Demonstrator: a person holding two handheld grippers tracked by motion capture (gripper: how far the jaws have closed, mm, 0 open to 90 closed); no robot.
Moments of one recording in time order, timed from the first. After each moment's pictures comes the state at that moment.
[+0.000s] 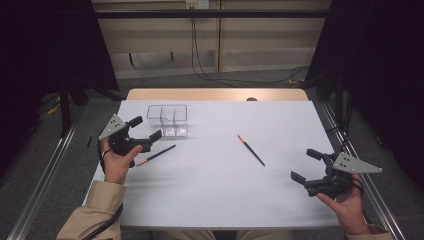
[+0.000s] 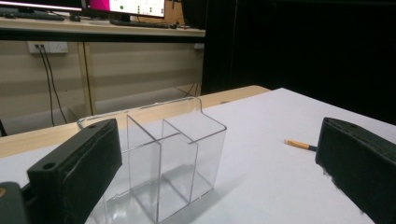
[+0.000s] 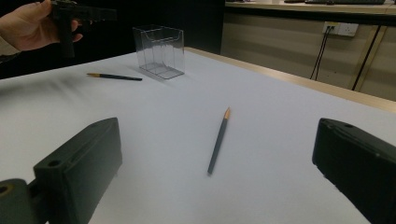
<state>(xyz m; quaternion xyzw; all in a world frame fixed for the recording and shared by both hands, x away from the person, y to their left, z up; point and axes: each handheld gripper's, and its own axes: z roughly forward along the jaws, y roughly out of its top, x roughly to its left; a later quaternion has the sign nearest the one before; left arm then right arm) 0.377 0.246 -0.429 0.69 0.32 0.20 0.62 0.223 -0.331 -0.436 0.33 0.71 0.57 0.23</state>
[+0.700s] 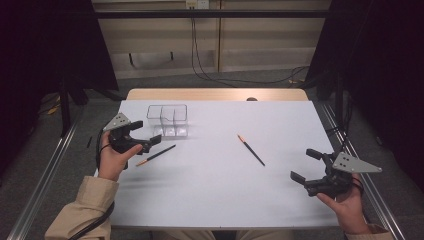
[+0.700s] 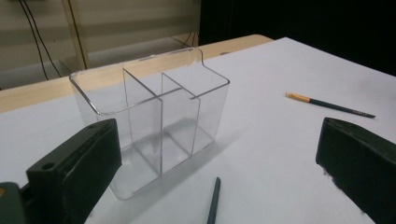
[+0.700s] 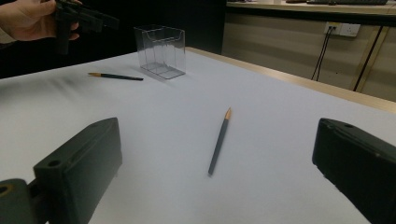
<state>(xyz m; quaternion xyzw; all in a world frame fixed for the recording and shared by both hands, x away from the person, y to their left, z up) 0.385 0.246 -0.422 0.76 0.34 0.15 0.53 0.224 -0.331 -0.436 0.33 0.71 0.57 0.23</state>
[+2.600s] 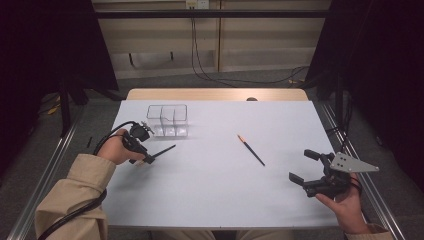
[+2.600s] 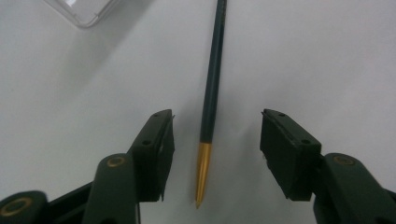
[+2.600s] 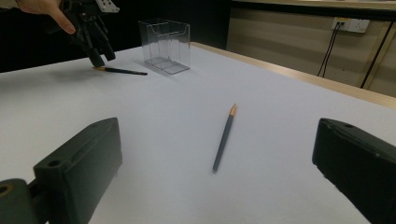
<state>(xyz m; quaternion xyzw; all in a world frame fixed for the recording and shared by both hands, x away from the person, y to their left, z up) 0.407 0.219 -0.432 0.94 0.31 0.02 0.14 0.225 -0.328 -0.437 0.32 0.72 0.57 0.22</state>
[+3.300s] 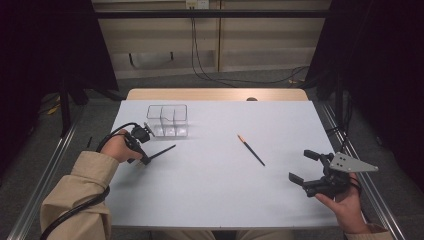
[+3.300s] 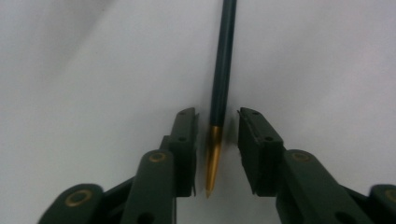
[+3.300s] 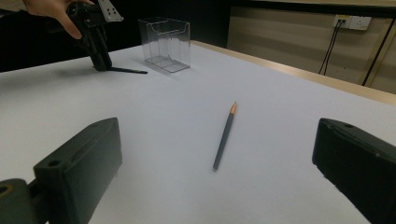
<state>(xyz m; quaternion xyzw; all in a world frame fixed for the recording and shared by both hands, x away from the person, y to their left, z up) 0.417 0.220 -0.441 0.95 0.30 -0.01 0.09 0.226 -0.328 -0.439 0.33 0.73 0.57 0.22</state>
